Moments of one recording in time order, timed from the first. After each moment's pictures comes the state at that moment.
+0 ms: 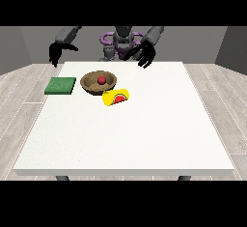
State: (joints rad) left arm -0.68 0.01 -0.15 -0.99 -0.68 0.47 0.21; right arm -0.27 -0.30 -0.34 -1.05 -0.24 0.33 -0.22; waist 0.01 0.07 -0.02
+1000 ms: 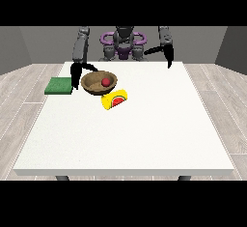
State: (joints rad) left arm -0.42 0.09 -0.03 -1.23 -0.12 0.12 -0.24; right arm -0.44 -0.17 -0.33 -0.81 -0.18 0.07 -0.38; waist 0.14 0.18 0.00
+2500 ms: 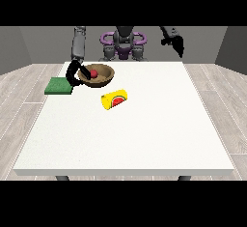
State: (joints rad) left arm -0.38 0.14 0.03 -1.25 -0.05 0.00 -0.22; right arm -0.53 -0.29 -0.18 -0.58 0.10 -0.39 -0.09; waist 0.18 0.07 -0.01
